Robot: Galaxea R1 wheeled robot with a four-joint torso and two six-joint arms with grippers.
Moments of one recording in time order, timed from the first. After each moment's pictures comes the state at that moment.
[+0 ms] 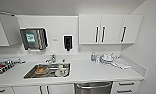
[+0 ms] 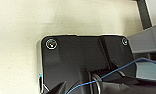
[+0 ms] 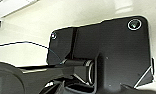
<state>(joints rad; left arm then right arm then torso) 1.50 2.61 -2.18 0.00 -0.09 -0.03 -1.52 2.58 -2.02 0.05 0.00 -0.12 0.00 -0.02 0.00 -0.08</state>
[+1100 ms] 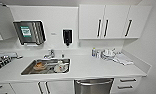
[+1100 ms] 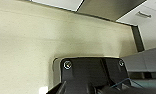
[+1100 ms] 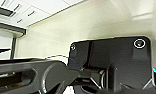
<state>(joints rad) 1.48 2.01 -1.56 0.00 -0.29 -0.05 -1.40 2.06 -1.33 0.05 0.00 -0.11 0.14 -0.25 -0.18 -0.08</state>
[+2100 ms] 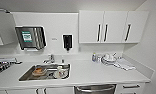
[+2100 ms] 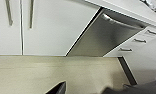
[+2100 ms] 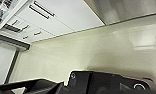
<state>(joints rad) 1.11 1.71 -1.21 0.01 -0.12 -0.11 -1.24 1.96 -1.23 0.06 -0.03 -0.05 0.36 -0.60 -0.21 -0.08</state>
